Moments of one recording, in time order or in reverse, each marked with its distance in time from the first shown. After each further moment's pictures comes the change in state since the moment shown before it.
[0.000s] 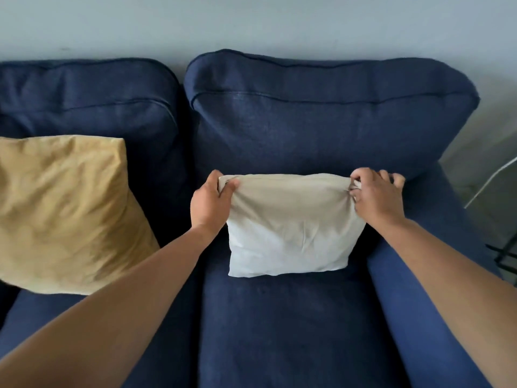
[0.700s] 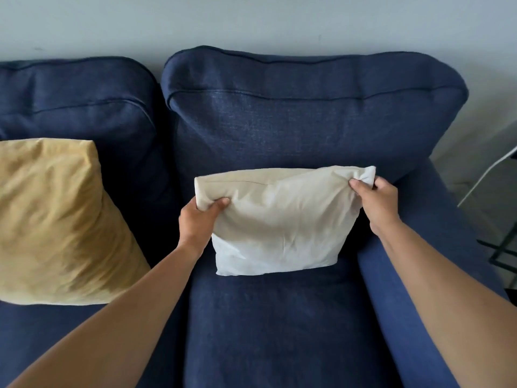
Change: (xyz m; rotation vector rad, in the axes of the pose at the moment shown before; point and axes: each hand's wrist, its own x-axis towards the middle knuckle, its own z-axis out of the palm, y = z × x) left_hand -0.016 -0.026 0.031 -0.477 -0.060 -0.259; right_hand -0.003 0.029 0.018 1.185 -0.025 0.671
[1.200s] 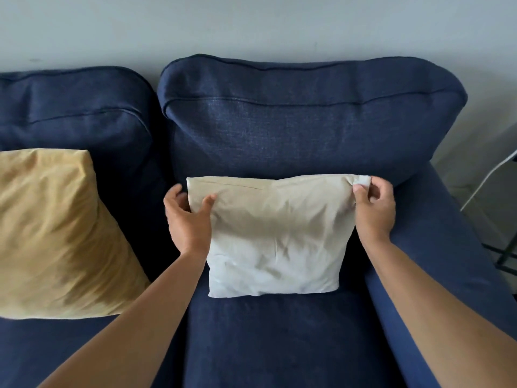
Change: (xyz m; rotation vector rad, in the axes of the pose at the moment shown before) left_hand 0.001 0.012 0.013 0.187 0.416 0.076; right_hand -0.020 0.007 0.019 -0.131 0.276 -0.183
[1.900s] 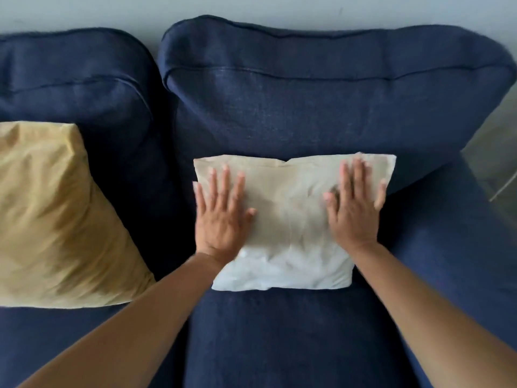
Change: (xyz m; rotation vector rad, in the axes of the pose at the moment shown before) left_hand -0.002 -0.051 0.028 0.771 -0.255 0.939; right_hand -0.024 0.050 0.058 -0.813 -0.150 -0.707
